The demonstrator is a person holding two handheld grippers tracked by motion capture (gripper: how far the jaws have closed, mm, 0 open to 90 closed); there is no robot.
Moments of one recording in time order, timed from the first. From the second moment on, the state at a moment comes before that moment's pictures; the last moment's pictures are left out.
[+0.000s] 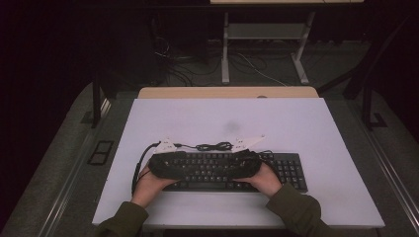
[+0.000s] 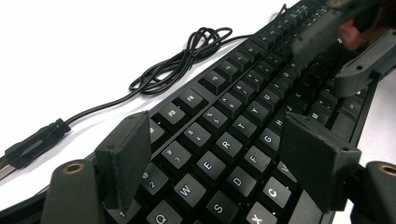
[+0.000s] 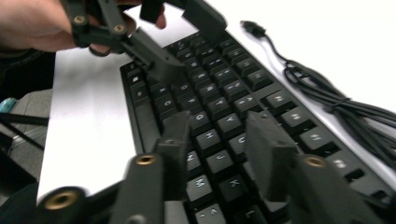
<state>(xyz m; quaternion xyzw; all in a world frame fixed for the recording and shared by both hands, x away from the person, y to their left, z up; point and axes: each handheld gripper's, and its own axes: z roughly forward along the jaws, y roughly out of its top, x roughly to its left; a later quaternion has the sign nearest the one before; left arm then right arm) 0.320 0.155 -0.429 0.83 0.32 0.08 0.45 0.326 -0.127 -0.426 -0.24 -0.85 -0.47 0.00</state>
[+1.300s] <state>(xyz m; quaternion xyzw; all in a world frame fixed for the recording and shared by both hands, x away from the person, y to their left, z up) 0.300 0.152 -0.427 0.85 0.27 0.02 0.46 0.334 -0.141 -0.426 -0.28 -0.82 -0.49 -0.02</state>
